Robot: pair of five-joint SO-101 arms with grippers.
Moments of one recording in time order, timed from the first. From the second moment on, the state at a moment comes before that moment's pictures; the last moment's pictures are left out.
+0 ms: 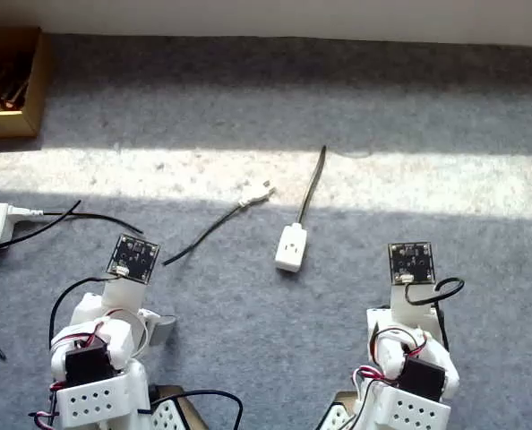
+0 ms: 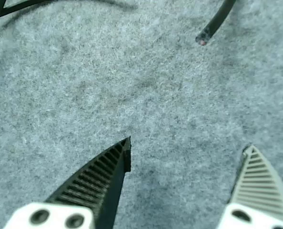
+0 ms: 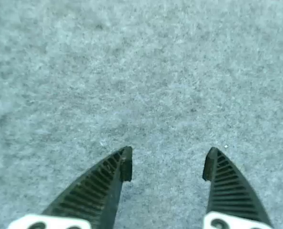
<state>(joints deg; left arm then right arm) -19.4 -102.4 96.1 75.5 -27.1 12.3 -102.1 95.3 69.9 18.9</state>
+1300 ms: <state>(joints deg) -19.4 -102.5 96.1 75.6 -27.1 19.4 -102.1 95.3 70.1 19.1</state>
